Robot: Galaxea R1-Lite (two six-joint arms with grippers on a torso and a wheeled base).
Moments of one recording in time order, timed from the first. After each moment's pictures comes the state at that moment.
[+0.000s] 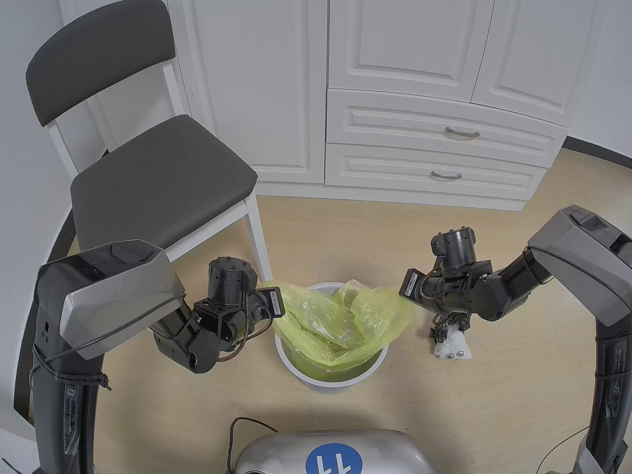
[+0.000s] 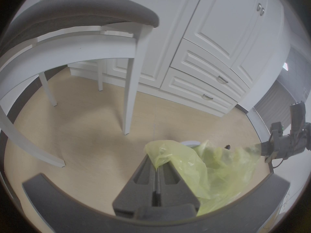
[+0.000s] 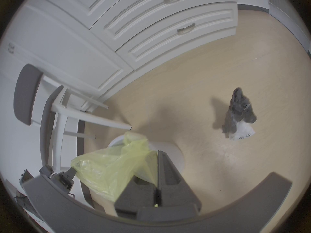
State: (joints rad) left arm -0.45 2.40 -1.02 -0.98 0.12 -0.38; right arm 0.37 2.30 -1.19 -0.47 0.01 0.69
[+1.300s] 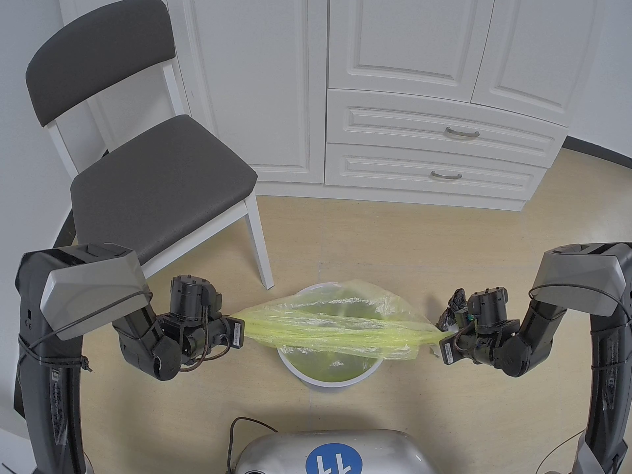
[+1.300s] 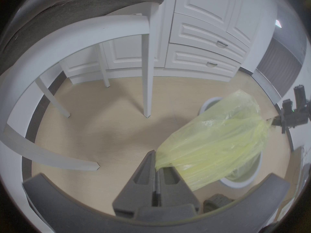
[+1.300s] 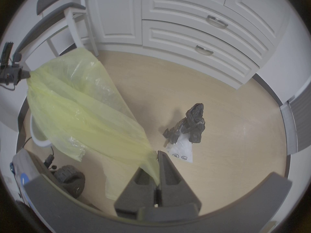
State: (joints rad) left arm -0.31 2.37 -0.82 -0.96 0.04 -0.04; right arm 0.25 2.37 -0.72 -0.95 -0.15 -0.13
